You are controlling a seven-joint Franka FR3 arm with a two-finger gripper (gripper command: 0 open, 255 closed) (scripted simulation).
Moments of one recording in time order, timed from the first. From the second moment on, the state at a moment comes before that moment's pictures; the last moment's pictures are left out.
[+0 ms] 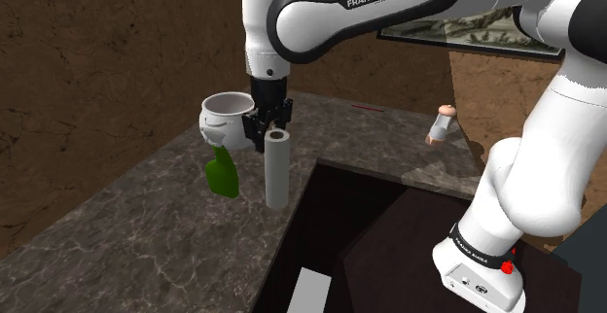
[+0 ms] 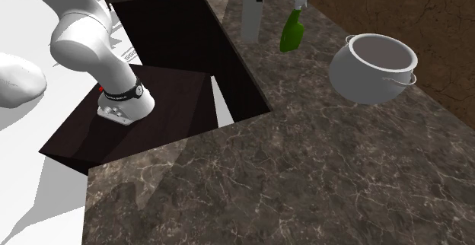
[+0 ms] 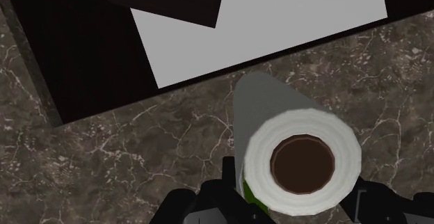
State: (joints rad) arm 0.41 0.02 0.22 -1.90 0.06 1.90 0.37
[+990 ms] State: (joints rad) arm 0.41 0.06 0.22 -2.03 0.06 2.07 0.36
